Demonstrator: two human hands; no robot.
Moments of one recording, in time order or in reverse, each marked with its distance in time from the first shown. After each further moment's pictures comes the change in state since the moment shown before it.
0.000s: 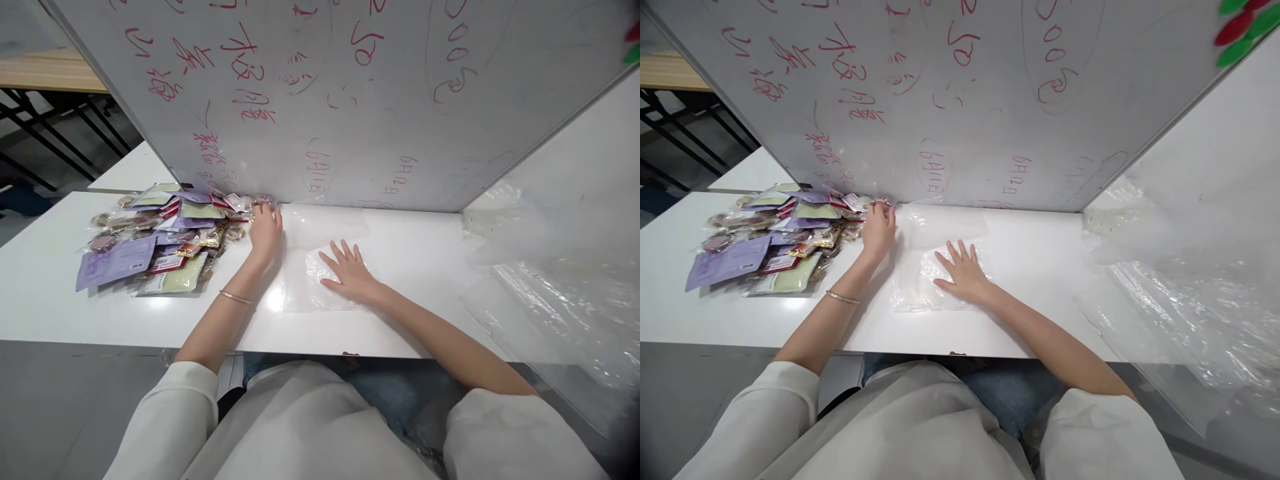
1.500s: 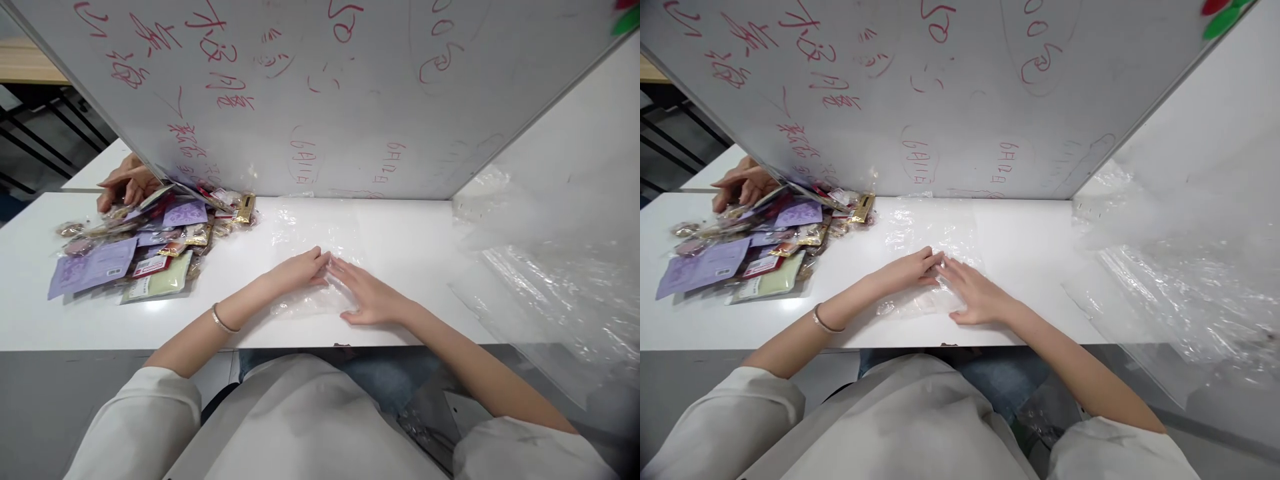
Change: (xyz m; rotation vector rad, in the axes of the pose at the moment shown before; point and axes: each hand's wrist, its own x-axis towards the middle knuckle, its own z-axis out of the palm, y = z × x) left_hand -0.090 0.025 0.020 0.550 -0.830 0.833; right_hand -0.077 0.006 -0.019 0.266 0.089 -0.296
